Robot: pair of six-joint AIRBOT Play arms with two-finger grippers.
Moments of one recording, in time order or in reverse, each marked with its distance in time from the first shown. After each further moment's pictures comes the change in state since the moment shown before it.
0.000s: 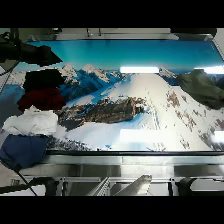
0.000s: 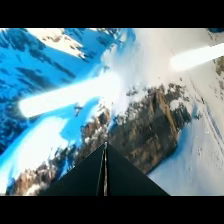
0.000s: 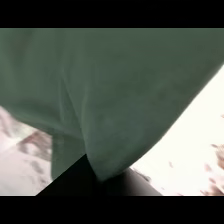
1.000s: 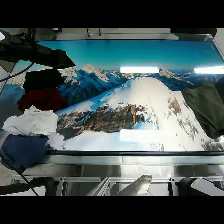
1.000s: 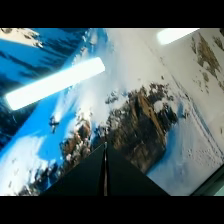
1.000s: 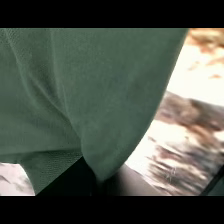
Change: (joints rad) left arm -0.100 0.000 0.000 0.000 -0.034 0.000; right arm -0.182 0.328 -0.586 -0.021 -0.257 0.003
